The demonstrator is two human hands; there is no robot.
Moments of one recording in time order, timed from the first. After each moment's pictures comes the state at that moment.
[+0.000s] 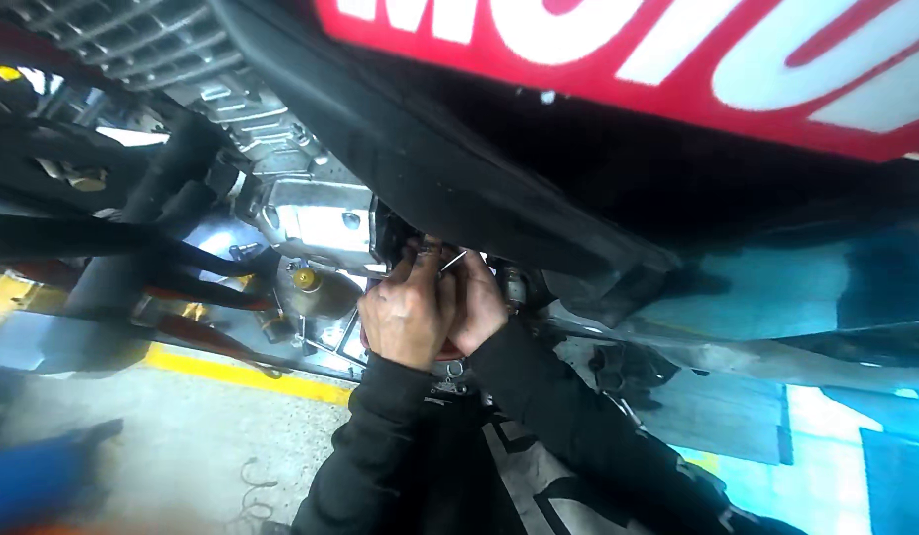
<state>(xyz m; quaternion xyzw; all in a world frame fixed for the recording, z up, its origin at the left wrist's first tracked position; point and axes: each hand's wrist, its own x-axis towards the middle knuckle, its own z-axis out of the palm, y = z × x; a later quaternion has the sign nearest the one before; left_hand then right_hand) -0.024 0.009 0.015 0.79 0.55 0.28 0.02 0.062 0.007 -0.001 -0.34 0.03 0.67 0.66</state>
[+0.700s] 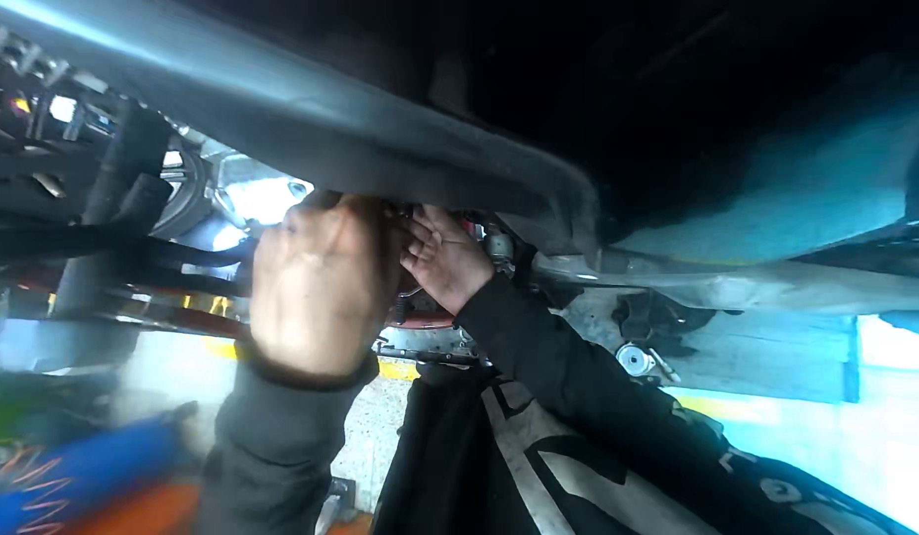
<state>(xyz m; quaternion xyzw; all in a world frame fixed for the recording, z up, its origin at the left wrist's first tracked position) -0.034 0.013 0.117 0.86 0.50 0.04 -0.04 0.074 0.008 -0.010 -0.29 0.02 0.73 0.61</state>
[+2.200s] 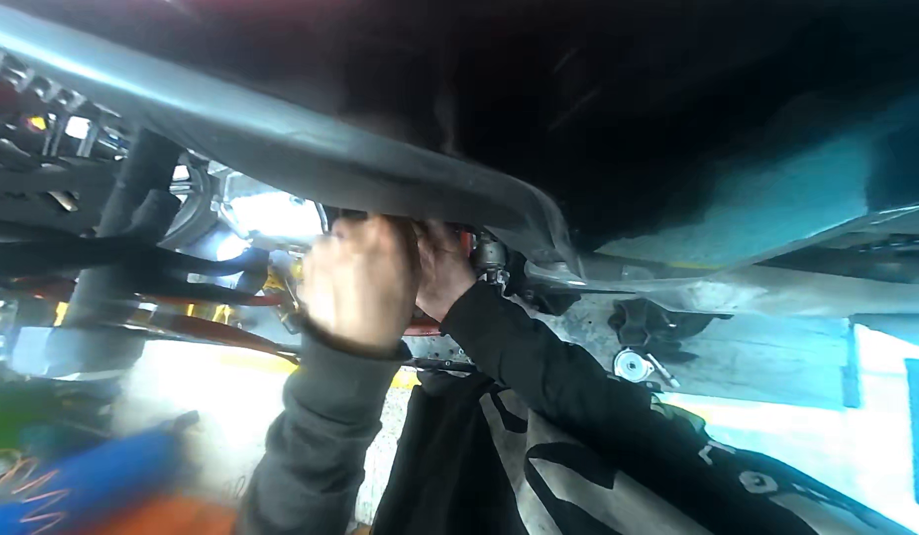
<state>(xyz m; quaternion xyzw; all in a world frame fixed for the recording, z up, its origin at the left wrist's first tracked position) -0.007 0.005 0.089 0.82 0.57 0.05 -0.07 0.062 0.007 -0.012 -0.20 0.07 0.74 0.63</state>
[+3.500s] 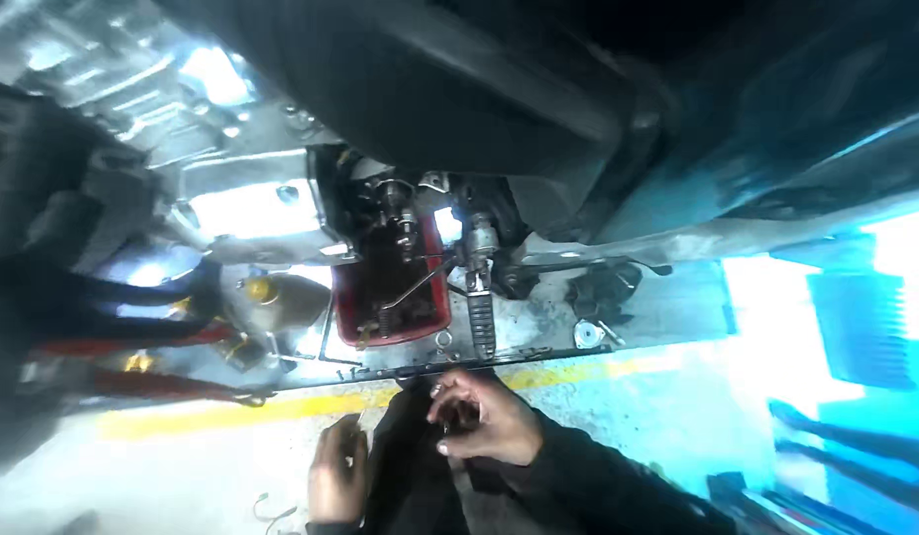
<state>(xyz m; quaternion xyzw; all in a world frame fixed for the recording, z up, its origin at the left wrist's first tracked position) -0.230 -0.146 -0.103 0.72 0.59 0.13 0.35 0.046 -0.184 -0.051 -0.54 -0.41 0.63 0.37</state>
